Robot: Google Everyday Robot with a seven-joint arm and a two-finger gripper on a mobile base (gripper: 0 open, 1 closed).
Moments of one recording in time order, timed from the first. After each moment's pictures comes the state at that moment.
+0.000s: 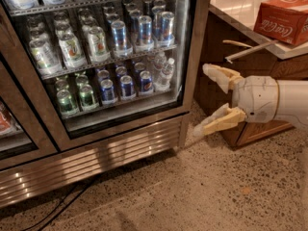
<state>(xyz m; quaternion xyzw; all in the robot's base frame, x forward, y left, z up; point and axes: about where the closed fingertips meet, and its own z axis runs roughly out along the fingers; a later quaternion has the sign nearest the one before) 0.482 -0.113 0.909 -0.51 0.57 0.33 0.56</state>
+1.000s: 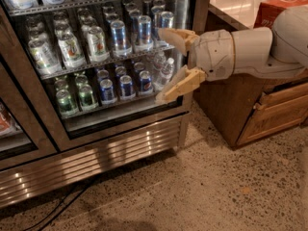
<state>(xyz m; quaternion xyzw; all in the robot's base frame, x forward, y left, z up) 0.514 -0.023 0.974 -0.59 0.50 0.34 0.53</state>
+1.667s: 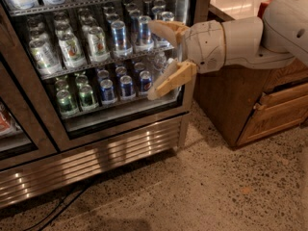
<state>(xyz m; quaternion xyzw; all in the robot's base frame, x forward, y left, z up) 0.518 0.001 0.987 -0.61 0.48 0.35 0.53</state>
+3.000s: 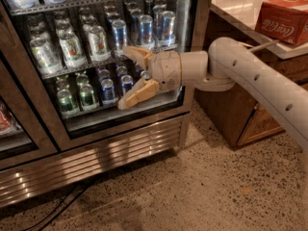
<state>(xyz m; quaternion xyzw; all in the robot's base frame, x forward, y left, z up) 0.563 0.070 0.911 -0.57 0.46 0.43 0.53</state>
